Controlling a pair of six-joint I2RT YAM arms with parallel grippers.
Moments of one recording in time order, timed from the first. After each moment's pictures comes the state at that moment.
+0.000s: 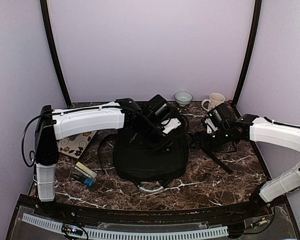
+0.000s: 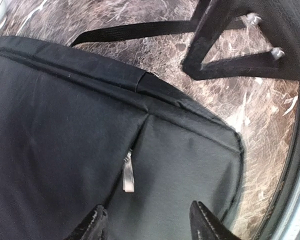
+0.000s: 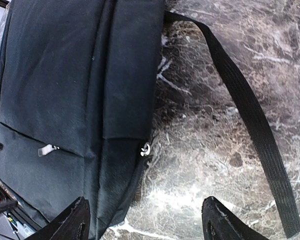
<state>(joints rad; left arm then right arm) -1.02 2.02 1.82 -0.80 0.05 0.08 0.64 1.33 0.92 -0.58 -0.08 0.61</state>
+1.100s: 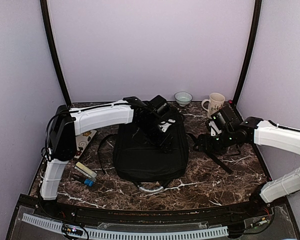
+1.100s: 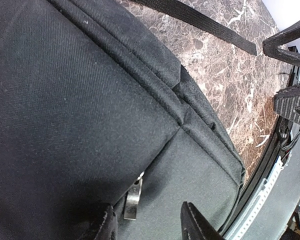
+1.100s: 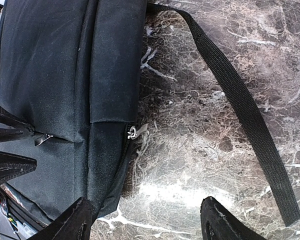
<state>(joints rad) -0.92 2.23 2.01 -0.93 0.33 -0.24 0.63 1.26 0.86 -0.60 -0.07 0.65</state>
